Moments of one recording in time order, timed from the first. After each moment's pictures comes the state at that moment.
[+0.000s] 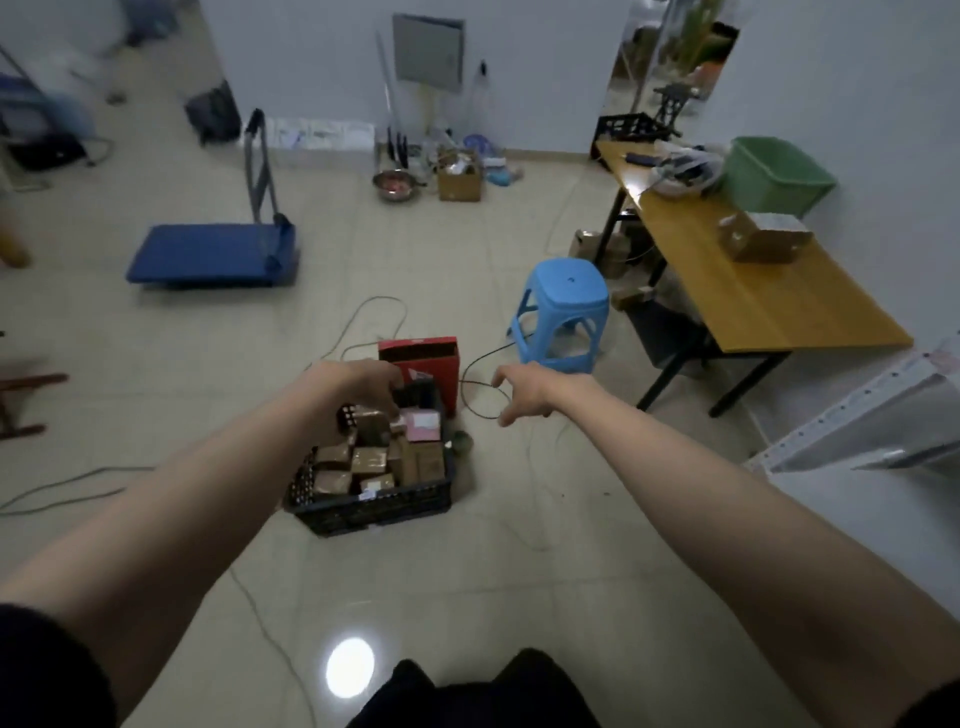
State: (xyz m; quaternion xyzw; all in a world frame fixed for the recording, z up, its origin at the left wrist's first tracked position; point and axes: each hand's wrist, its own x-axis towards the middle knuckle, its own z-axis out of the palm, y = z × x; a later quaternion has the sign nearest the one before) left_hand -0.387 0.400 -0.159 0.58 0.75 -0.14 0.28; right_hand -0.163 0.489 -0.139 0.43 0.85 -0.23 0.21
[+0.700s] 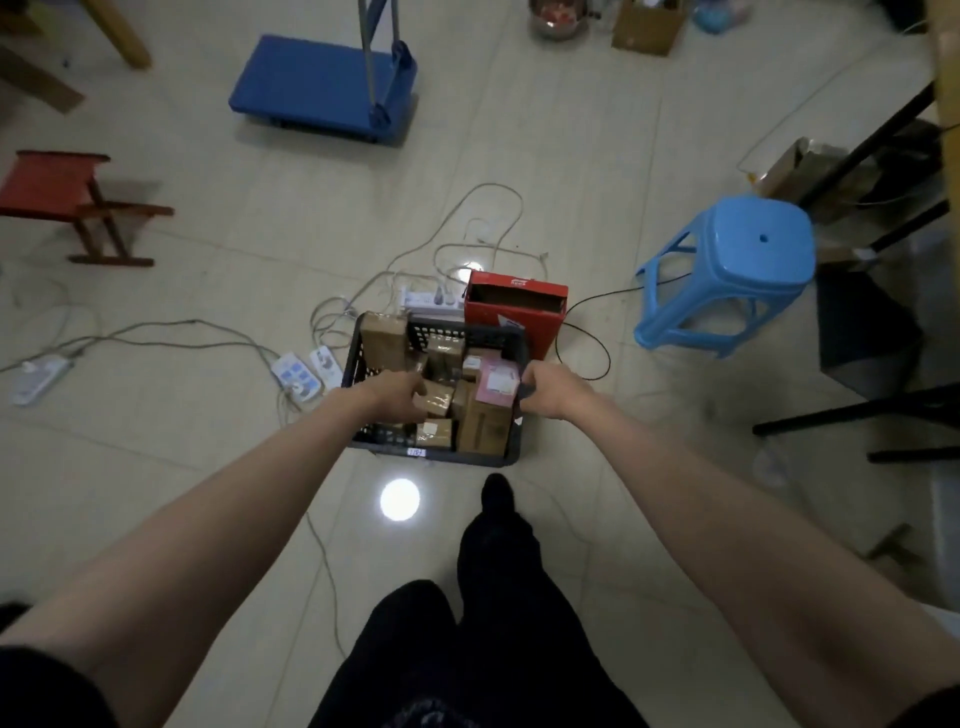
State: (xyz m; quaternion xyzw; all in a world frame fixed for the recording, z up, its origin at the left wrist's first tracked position) left_hand -0.521 0.499 -0.311 0.37 0.81 -0.05 0.45; right_hand -0.353 0.671 -0.327 0.36 0.82 -0.35 0.26
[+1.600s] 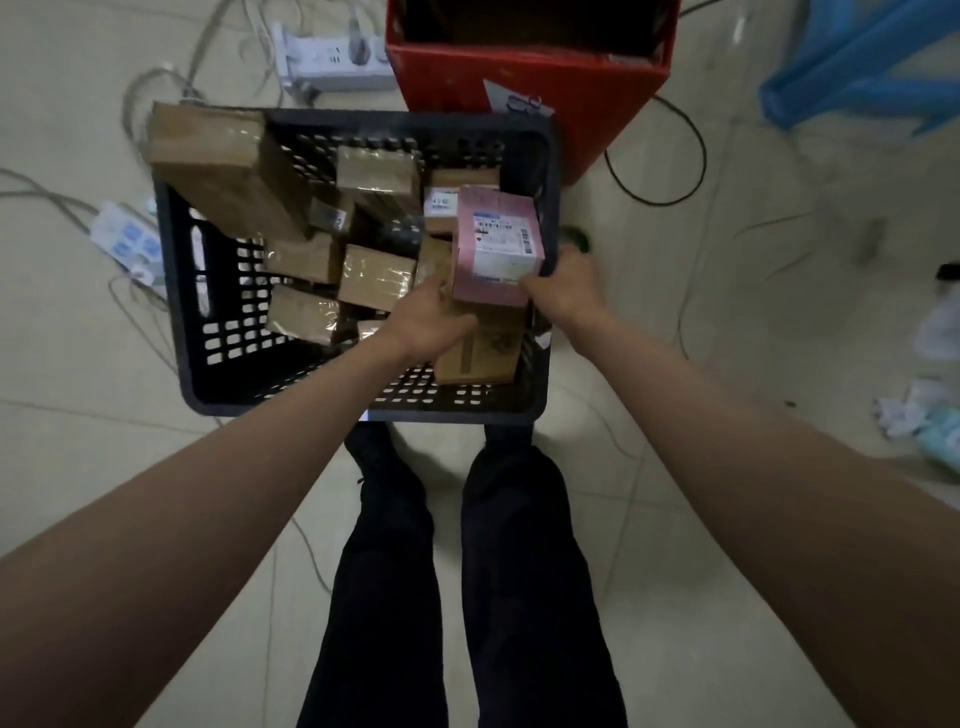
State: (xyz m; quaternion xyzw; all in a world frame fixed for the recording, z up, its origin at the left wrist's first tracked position) left_hand -0.539 0.639 -0.750 0.18 0.79 0.16 0.57; right_hand -0.424 0.763 -0.801 0.60 0.62 -0.49 0.15
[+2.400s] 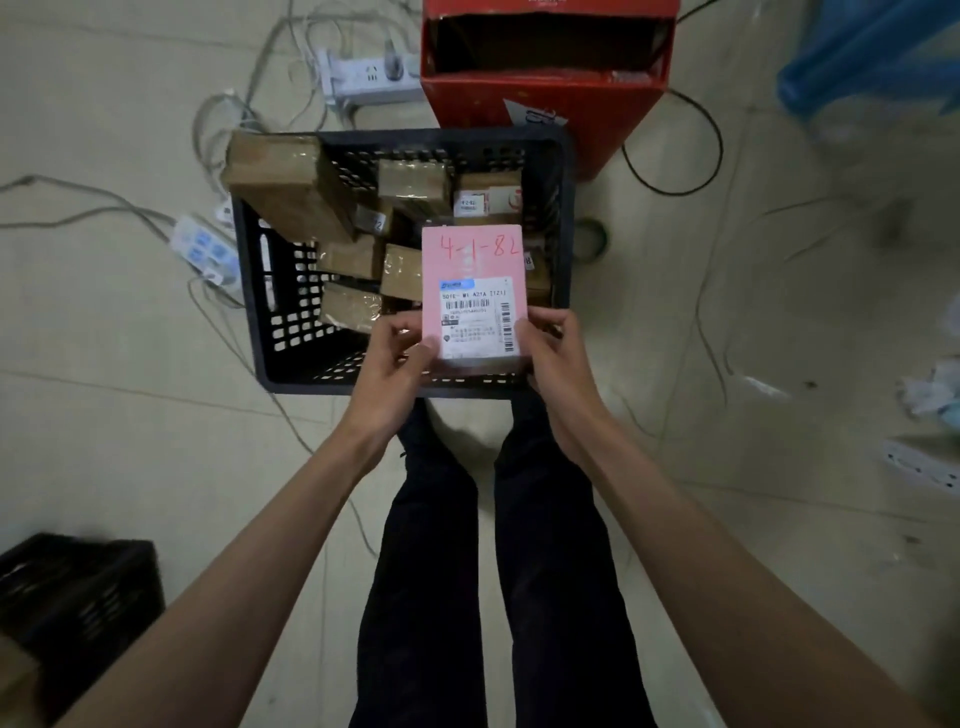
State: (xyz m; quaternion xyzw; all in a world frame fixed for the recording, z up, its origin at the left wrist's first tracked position) left_hand -0.524 0.554 -0.666 0.01 0.76 0.40 0.51; right_hand -0.390 0.675 -0.681 0.59 0.36 -0.73 0.00
